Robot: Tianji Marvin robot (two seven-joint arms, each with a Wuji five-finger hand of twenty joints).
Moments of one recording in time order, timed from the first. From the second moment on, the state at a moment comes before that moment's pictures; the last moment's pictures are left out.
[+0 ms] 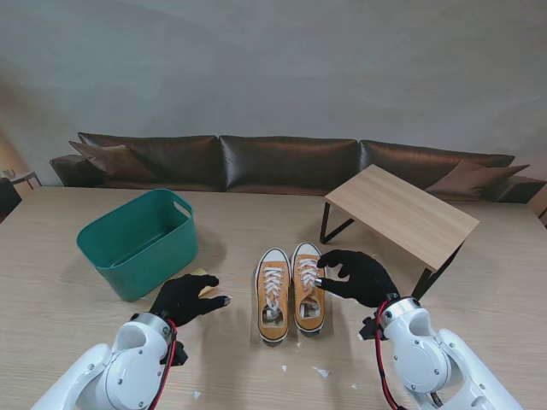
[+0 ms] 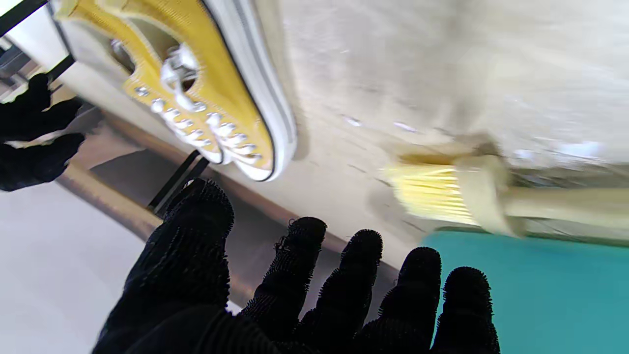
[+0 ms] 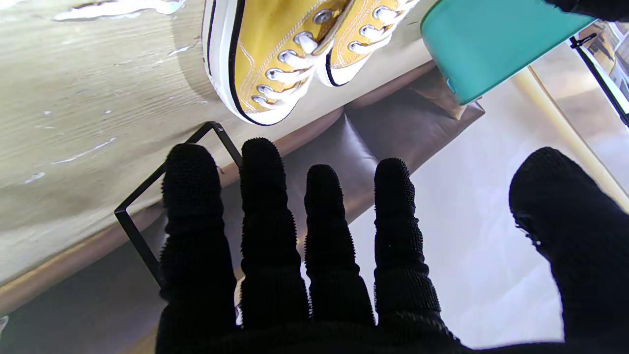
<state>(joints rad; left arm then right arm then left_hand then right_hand) 1.79 -1.11 -1.24 -1.89 0.69 0.28 -0.08 -1.63 -1.12 1.24 -1.63 -0.58 -0.13 -0.12 0.90 -0.24 0.16 -0.06 0.65 0.30 0.14 0.35 0.66 0.41 0.09 0.33 0.37 0.43 0.13 0.41 0.12 0.38 0.22 0.64 0.23 -0.52 0.90 -0.12 0.63 -0.08 0.57 0.60 0.73 0.09 0.46 0.53 0.84 0.19 0.37 0.47 0.65 0.31 0.92 0.63</state>
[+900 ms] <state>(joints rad) 1.65 -1.04 -1.25 -1.70 1.03 0.35 -0.27 -1.64 -1.12 1.24 -1.62 -0.54 -0.14 -0.12 0.77 -0.34 0.44 -0.06 0.70 0.29 0.16 0.35 0.75 0.42 0.31 0.94 0.62 0.43 0.98 0.90 0.32 0.39 1.33 0.86 0.23 -0.52 0.90 -0.12 0.63 -0.07 0.56 0.60 0.73 0.10 0.46 0.53 0.84 0.20 0.38 0.47 0.65 0.31 0.92 0.63</state>
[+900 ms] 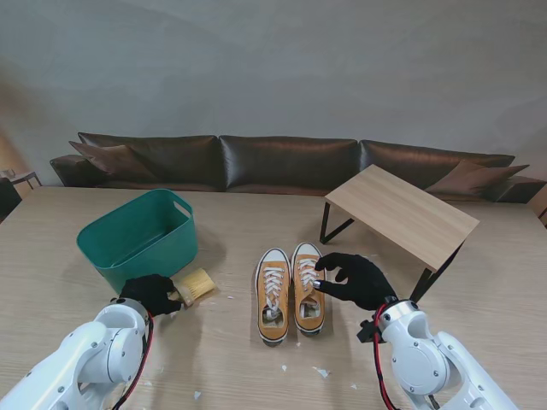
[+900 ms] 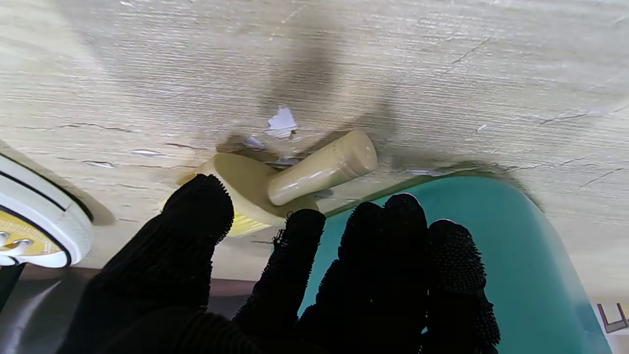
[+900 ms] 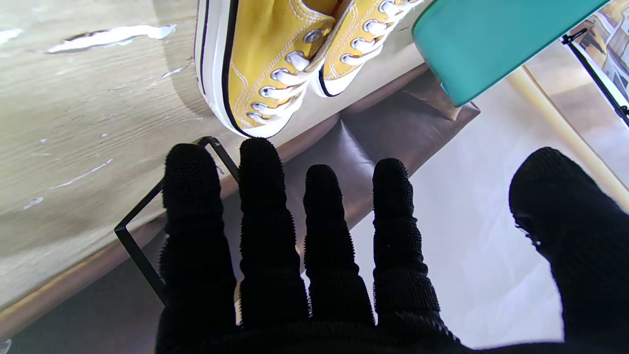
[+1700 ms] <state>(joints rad) 1.52 -1.03 -1.16 -1.56 0.95 0.36 -0.27 -1.63 -1.12 1.22 -1.61 -0.52 -0.13 -0.11 0.77 -0.34 0.45 -0.06 0.73 0.27 0.19 0.36 0.75 0.42 0.40 0.98 0.64 0.43 1.01 0.90 0.33 0.39 1.35 0.87 0.23 -0.52 0.91 -0.12 0.65 -0.06 0.56 0.60 0.74 0.11 0.46 0.53 0.85 0.20 0.39 0.47 0.65 0.32 0.92 0.63</state>
